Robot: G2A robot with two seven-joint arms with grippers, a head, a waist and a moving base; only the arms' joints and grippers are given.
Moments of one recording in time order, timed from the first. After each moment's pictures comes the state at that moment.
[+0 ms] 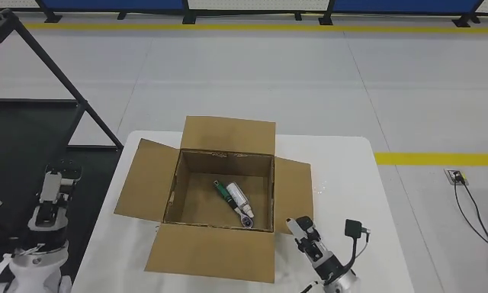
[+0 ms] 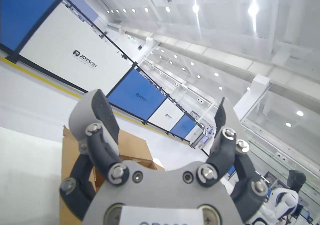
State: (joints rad) left arm 1.48 -1.12 -1.90 -1.88 0.03 -0.60 -0.02; right arm -1.58 -1.39 1.38 -1.92 -0.40 -0.26 0.22
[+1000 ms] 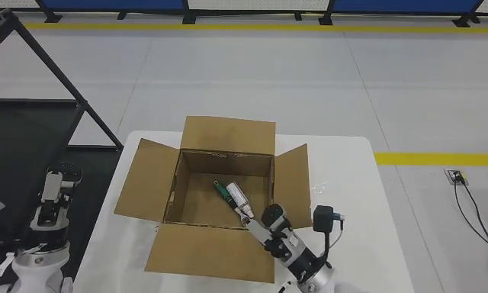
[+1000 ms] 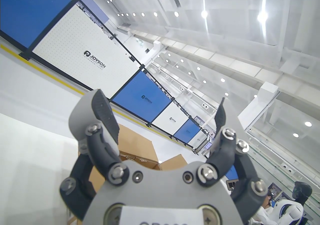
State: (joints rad) left arm 1.48 -1.13 -1.89 -1.86 0.03 -0.58 -0.02; right arm -1.45 -1.40 1.15 -2.06 -0.59 -0.18 0.25
